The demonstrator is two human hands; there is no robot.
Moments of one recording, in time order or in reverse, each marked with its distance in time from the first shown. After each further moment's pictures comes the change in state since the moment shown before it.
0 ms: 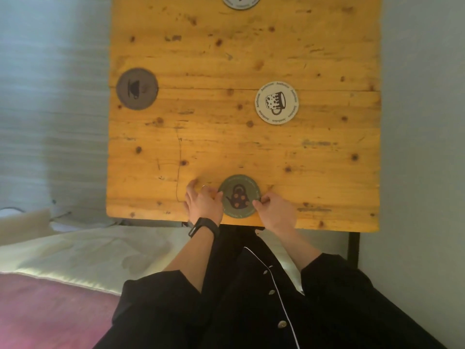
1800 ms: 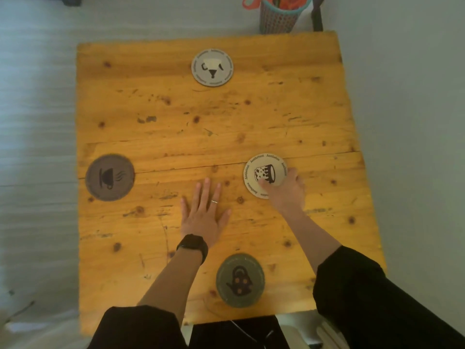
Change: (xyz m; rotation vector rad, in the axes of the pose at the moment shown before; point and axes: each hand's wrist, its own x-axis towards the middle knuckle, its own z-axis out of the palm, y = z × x) left_hand 0.150 0.099 -0.023 0.565 -0.137 0.674; right_hand 0.160 -0.097 -0.131 0.233 0.306 0.199
